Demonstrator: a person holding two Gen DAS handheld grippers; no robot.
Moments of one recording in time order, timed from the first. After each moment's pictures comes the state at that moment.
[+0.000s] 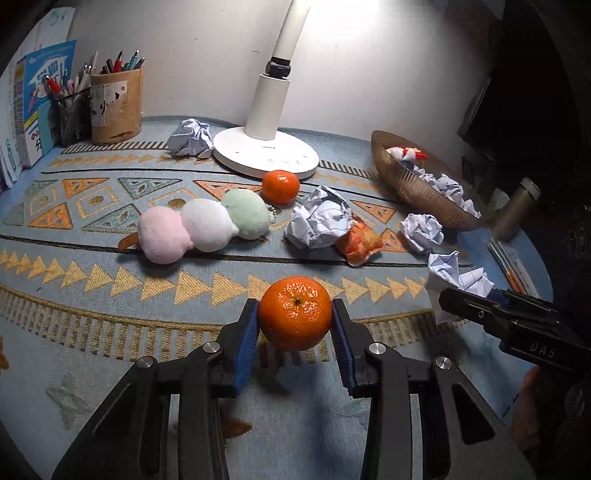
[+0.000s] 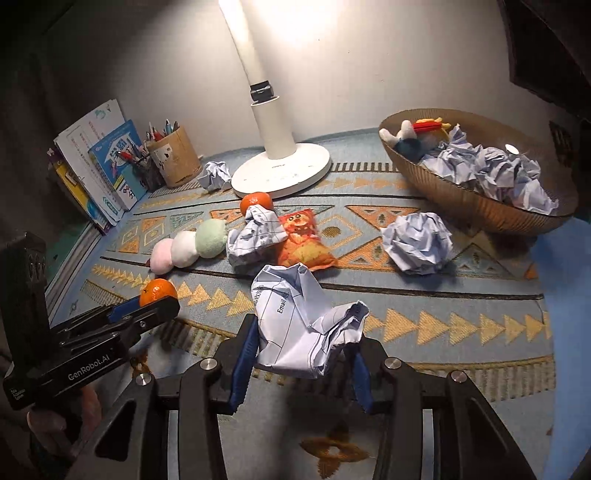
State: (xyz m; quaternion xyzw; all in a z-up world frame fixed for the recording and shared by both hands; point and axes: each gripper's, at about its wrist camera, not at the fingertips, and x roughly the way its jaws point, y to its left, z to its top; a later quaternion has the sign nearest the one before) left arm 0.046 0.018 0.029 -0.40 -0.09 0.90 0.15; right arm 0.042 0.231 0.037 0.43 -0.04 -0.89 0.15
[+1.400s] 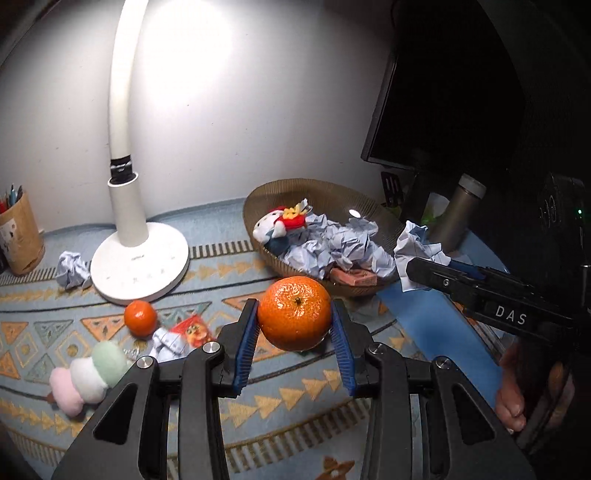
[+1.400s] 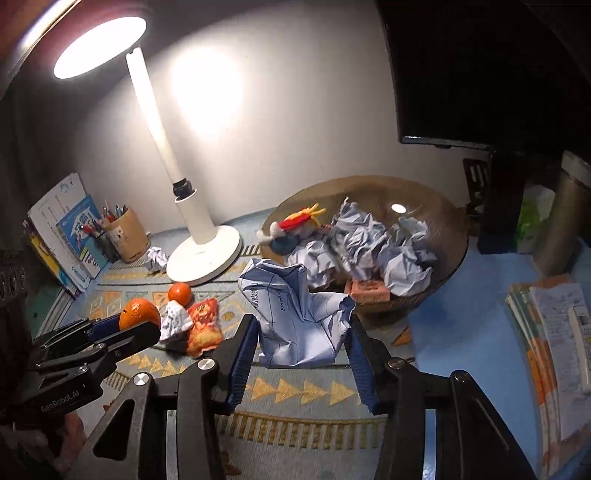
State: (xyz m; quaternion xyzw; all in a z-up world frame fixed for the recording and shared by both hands) left arm -0.022 0.151 0.121 -0.34 -0.01 0.91 0.25; right arm 0.012 0.346 0.117 0.34 -0.08 -0.93 0.05
